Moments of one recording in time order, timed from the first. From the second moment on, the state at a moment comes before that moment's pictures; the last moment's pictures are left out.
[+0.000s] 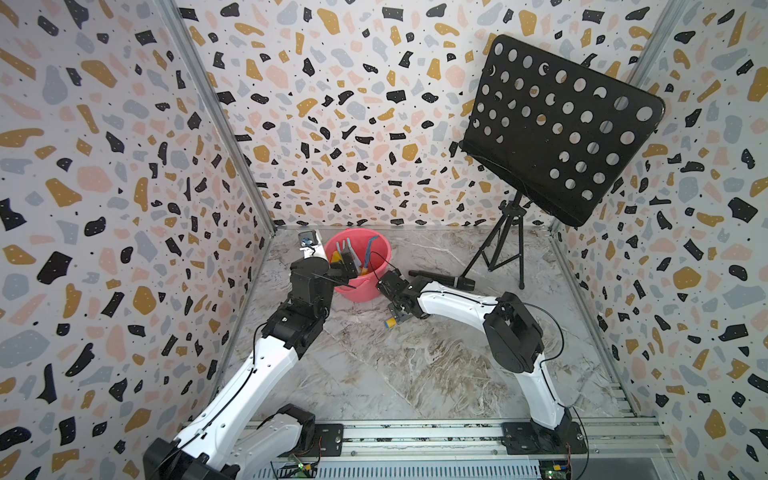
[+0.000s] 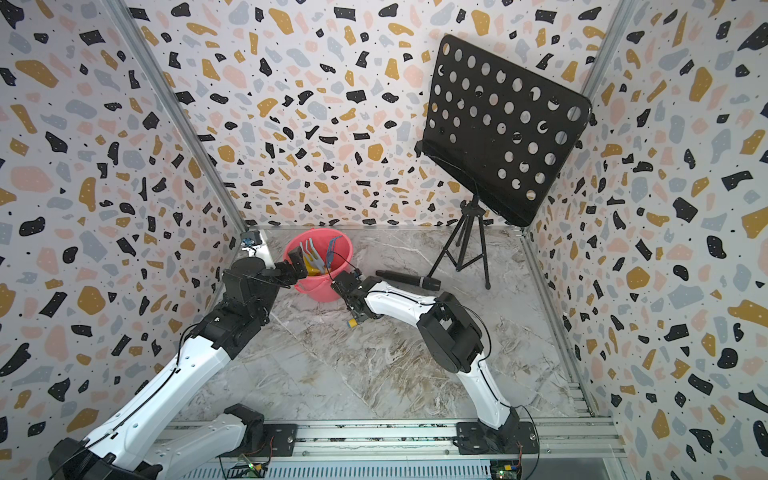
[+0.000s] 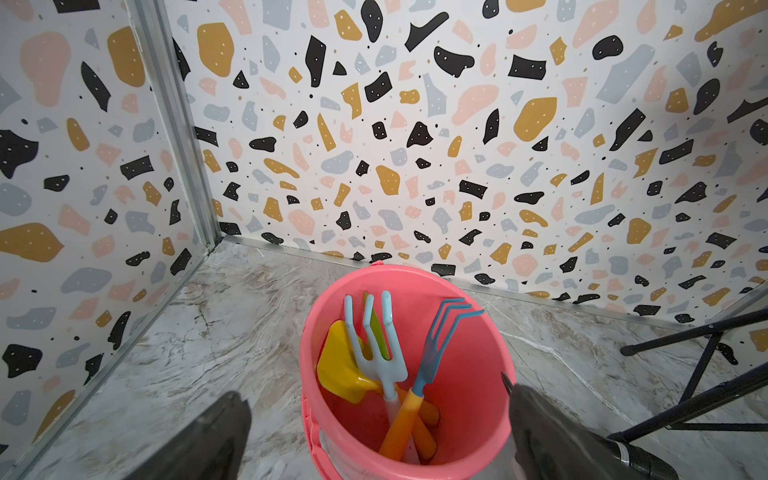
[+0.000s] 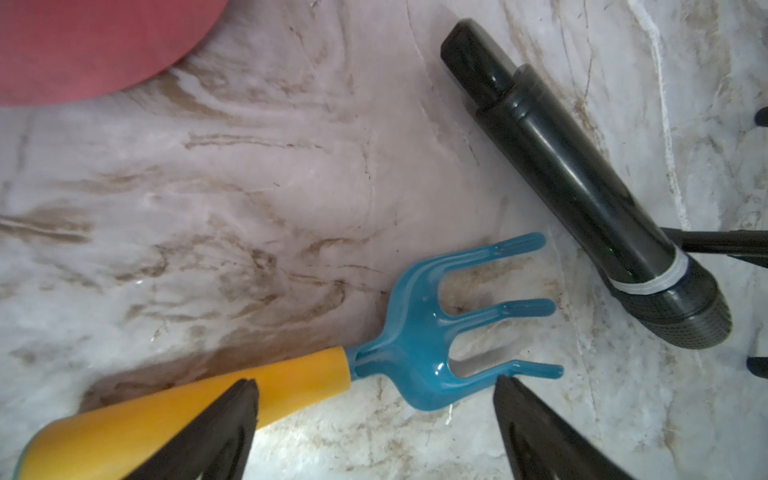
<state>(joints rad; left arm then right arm) -0.39 1.01 0.92 -0.14 -0.41 -0.30 0.92 2.18 1.73 -0.82 0.46 0.35</state>
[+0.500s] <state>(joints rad) -0.38 1.01 0.92 -0.14 -0.40 -0.31 0.92 2.23 1.81 -0.83 0.47 0.34</state>
